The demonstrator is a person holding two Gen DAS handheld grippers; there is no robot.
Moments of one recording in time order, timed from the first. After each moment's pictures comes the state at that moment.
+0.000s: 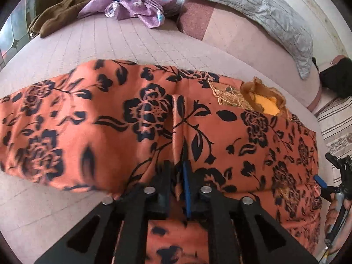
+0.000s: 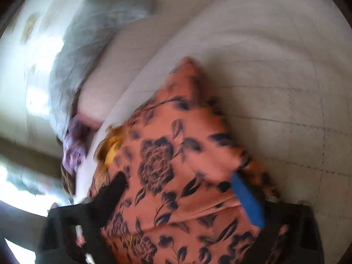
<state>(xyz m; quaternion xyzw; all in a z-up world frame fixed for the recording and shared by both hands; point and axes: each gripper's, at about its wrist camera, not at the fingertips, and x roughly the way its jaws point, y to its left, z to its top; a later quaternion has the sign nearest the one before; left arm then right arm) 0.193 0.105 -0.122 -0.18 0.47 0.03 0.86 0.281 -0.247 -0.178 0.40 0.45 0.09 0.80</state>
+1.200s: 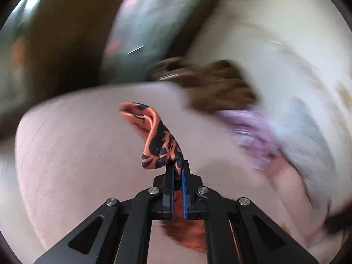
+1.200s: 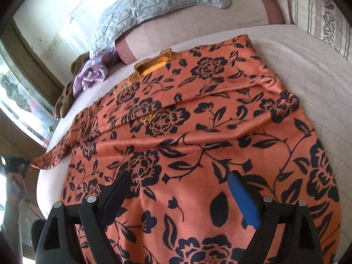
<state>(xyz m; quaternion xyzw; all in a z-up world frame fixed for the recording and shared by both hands) 0.065 0.350 0.001 -0.32 0.23 0.25 0.88 0.104 -0.138 -0.154 0.17 0.44 0.15 0.87</state>
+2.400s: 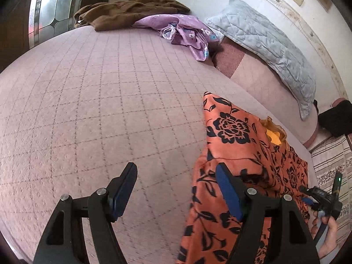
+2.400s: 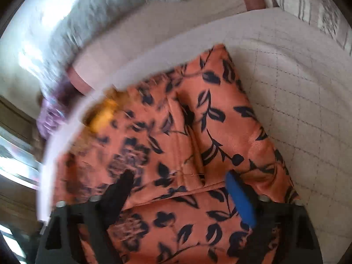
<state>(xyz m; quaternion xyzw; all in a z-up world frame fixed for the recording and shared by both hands) 0.108 0.226 -0.119 -0.25 0.40 0.08 0.88 0.268 -0.166 -0.156 0.19 0.50 0.05 0.84</state>
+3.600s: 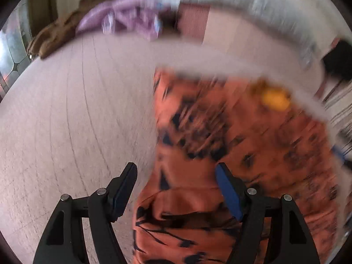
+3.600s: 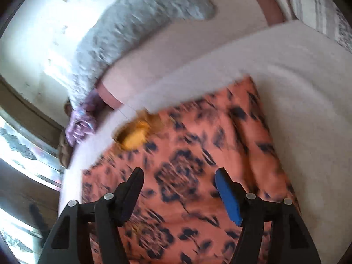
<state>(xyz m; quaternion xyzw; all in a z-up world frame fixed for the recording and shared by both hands) 0.207 0.147 -0.143 -0.09 0.50 0.05 0.86 0.267 -0.176 -0.130 0.27 0.42 0.16 0.85</state>
